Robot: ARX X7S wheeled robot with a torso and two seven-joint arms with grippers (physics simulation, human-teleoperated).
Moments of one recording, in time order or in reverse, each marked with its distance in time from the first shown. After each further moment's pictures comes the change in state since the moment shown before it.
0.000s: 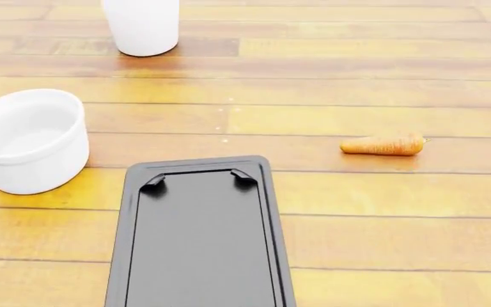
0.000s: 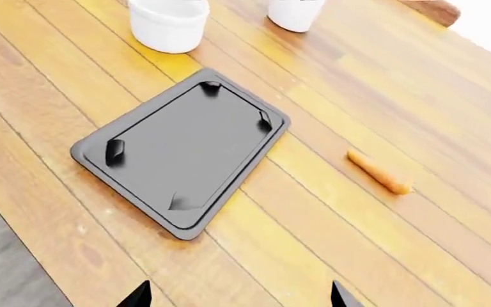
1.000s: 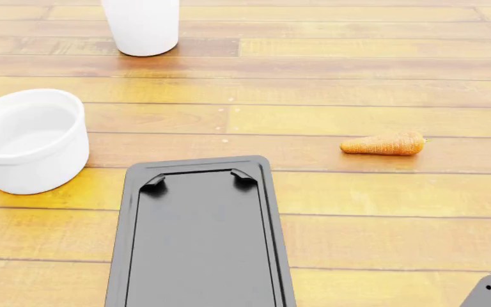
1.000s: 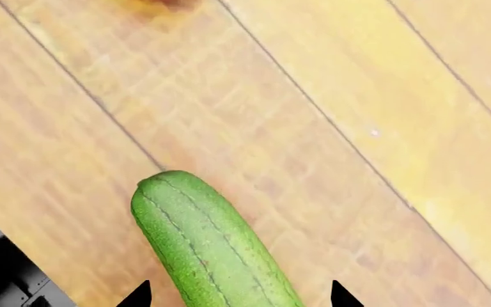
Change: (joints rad) left arm 0.156 -0.040 -0.012 0.035 0.043 0.089 0.087; right arm -0.196 -0.166 -0.659 -0.122 -0.893 -0.012 -0.365
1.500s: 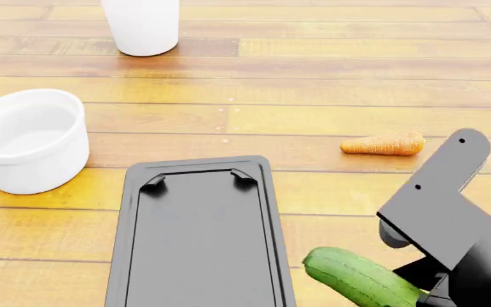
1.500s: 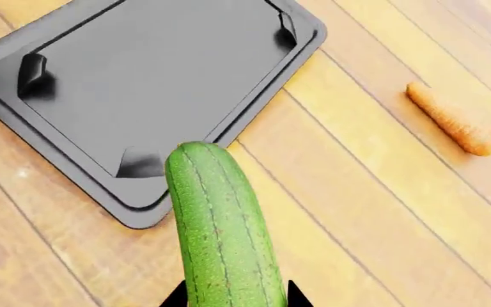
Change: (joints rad) left arm 0.013 -0.011 -0.031 -0.013 -0.022 0.010 -0.012; right arm 0.537 -0.227 -0.189 0.242 0.253 0.033 0.202
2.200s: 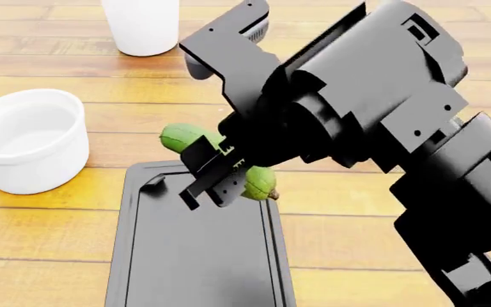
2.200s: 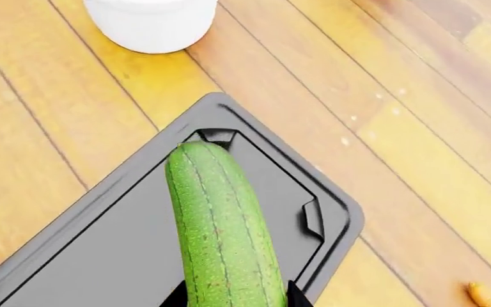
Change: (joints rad) left arm 0.029 -0.005 0.010 0.001 -0.011 0.038 0.029; right arm 0.367 -0.802 -0.524 0.941 -0.549 -0.294 -0.403
